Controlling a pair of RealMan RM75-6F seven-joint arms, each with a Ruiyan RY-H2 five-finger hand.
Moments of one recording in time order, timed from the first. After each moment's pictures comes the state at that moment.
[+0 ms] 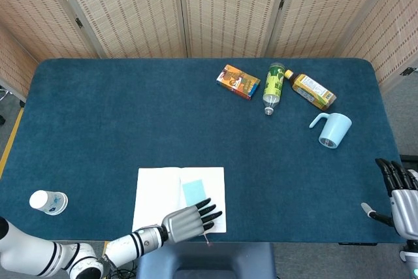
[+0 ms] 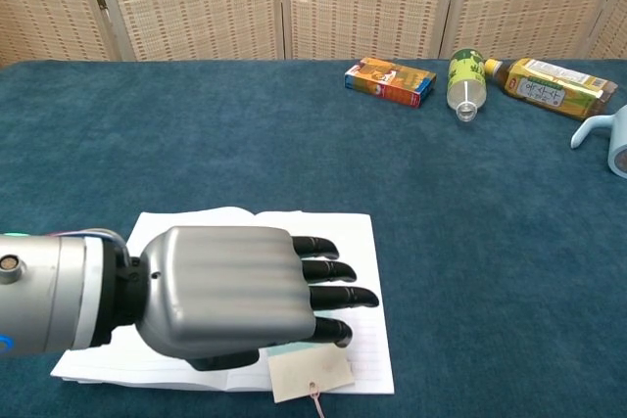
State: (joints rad) left arm -1.00 -1.47 0.10 -1.91 1.22 0.77 1.06; right arm -0.02 -1.12 0.04 -1.56 -1.53 1.56 0.04
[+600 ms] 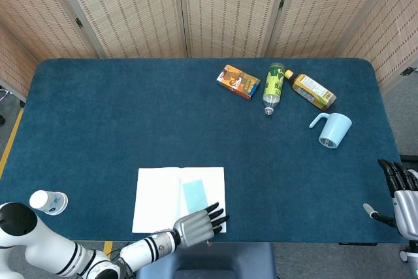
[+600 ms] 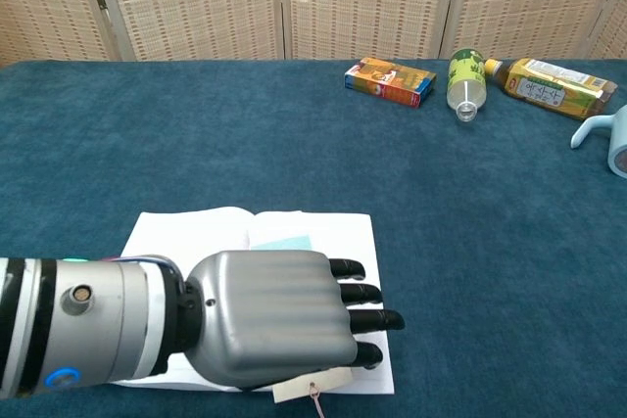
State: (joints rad) left arm -1.12 -1.58 0.11 -1.94 0.94 0.84 1.22; right arm -0.02 -1.12 0.04 -1.54 -1.52 1.56 0.07
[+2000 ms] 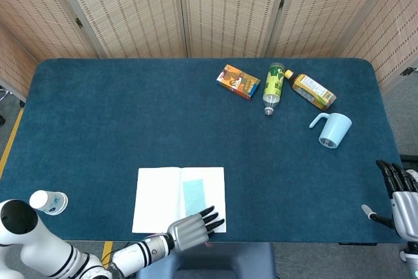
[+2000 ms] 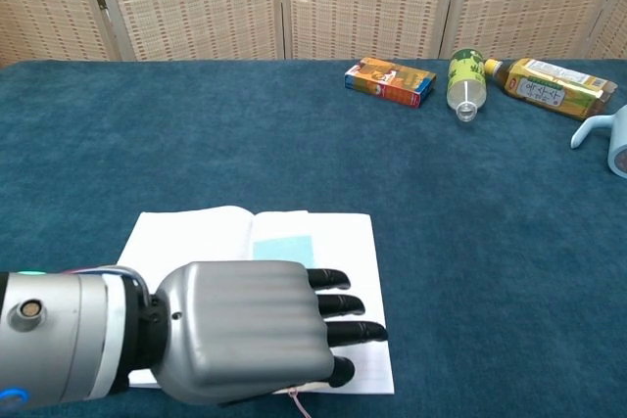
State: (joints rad) left arm -1.15 -1.56 0.21 -1.98 0.99 0.93 1.14; right arm -0.03 -1.12 0.04 -1.55 -1.53 1.56 0.06
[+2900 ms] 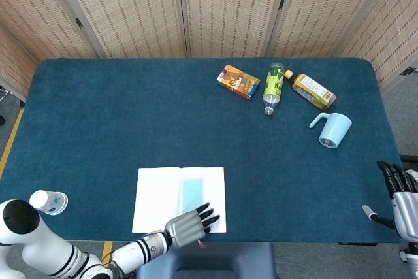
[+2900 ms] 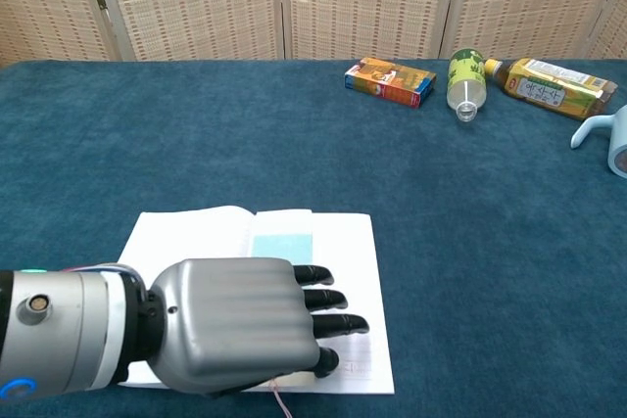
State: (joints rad) left arm -1.15 -1.56 0.22 -1.97 0.95 0.94 1.14; right arm -0.03 -1.13 0.04 -1.54 -1.53 1.56 0.07
